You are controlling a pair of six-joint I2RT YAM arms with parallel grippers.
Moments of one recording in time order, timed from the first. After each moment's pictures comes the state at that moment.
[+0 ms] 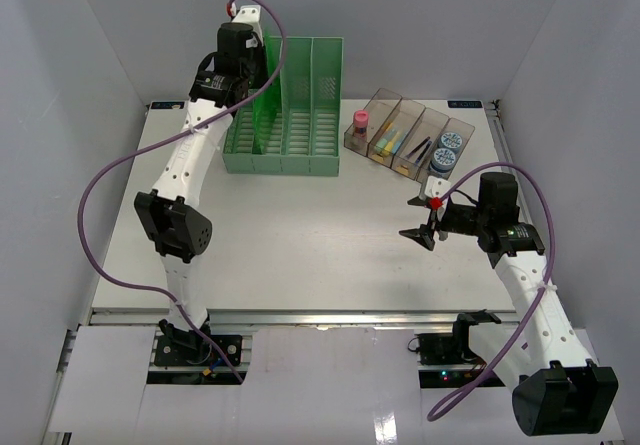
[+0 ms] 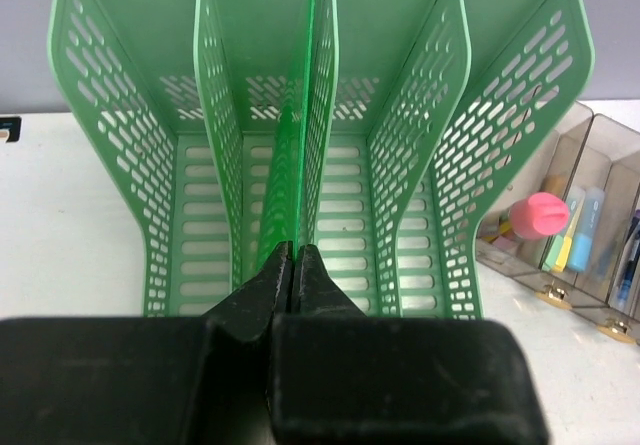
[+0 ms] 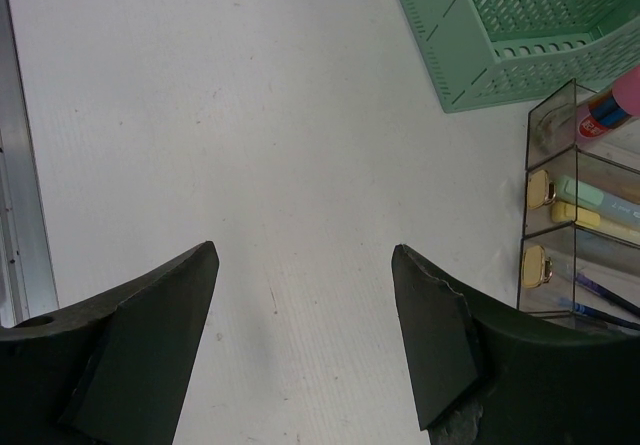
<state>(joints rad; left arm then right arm) -0.32 2.03 2.31 -0.65 -0.18 -0.16 0.09 0.89 0.77 -0.53 -1.00 -0.84</state>
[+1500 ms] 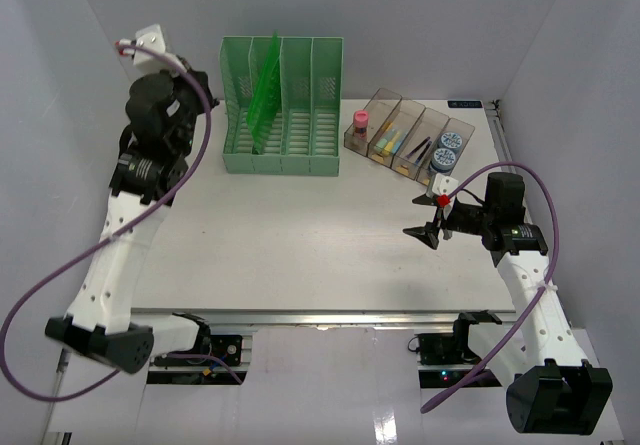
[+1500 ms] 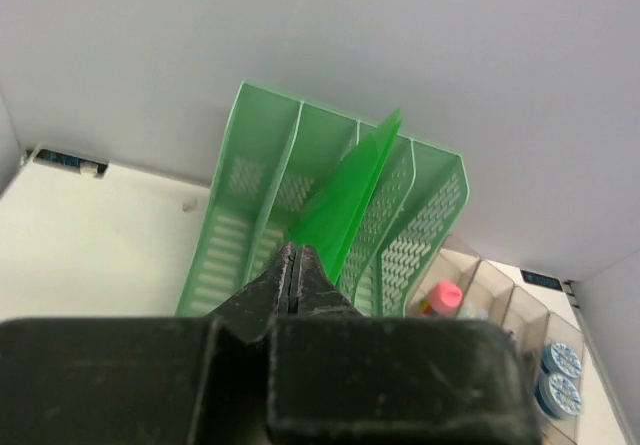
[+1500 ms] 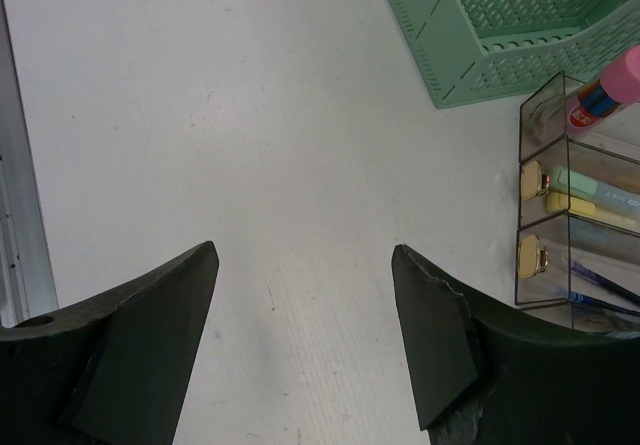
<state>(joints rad) -0.31 1.29 1.65 -0.32 -0.34 -0.30 0.03 0.89 0.77 -0.53 -1.05 -0.85</state>
